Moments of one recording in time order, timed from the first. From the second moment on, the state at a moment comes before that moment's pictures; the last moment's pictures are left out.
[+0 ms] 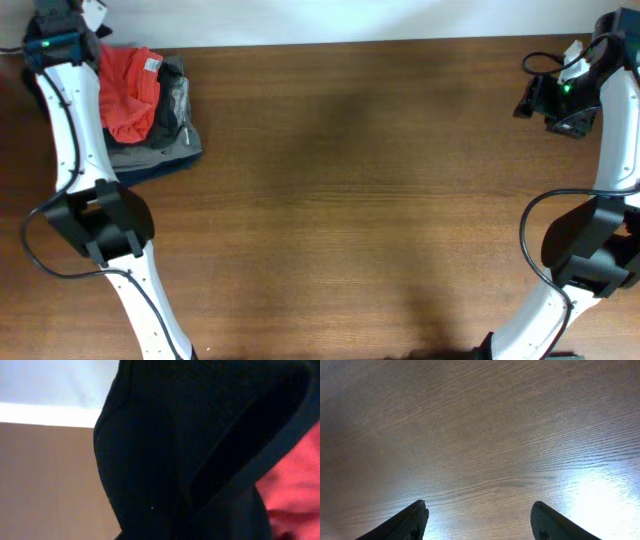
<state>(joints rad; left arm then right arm) 0.26 2.48 2.63 -0.83 -0.51 0.88 -0.34 2.08 2.13 -1.40 -0.20 0.07</state>
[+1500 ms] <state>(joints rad) -0.07 2.62 3.12 -1.31 -0.26 0.31 -0.33 2.08 2.16 -1.40 -0.20 -0.04</state>
